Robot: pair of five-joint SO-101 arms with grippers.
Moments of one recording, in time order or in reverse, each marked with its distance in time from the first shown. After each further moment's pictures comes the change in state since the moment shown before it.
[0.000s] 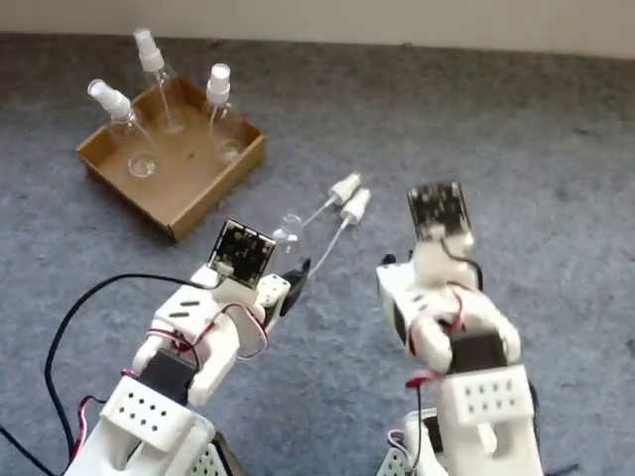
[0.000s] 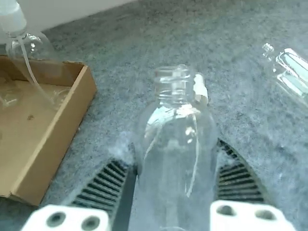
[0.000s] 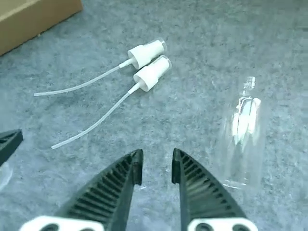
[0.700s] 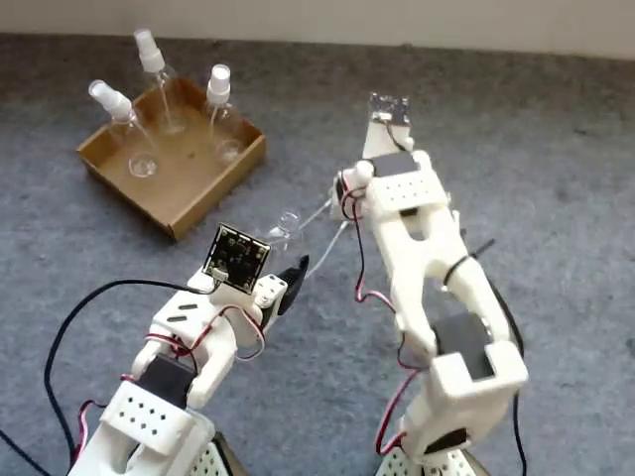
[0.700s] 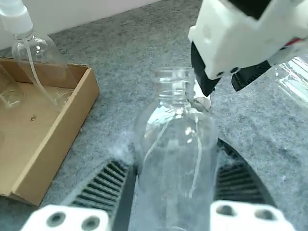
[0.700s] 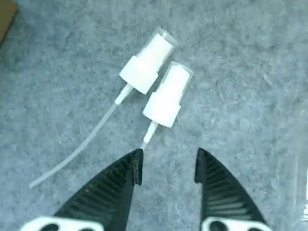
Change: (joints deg) left arm -0.5 -2.7 2.7 -1.8 0.0; right arm -5.6 73.1 -55.6 8.0 -22.9
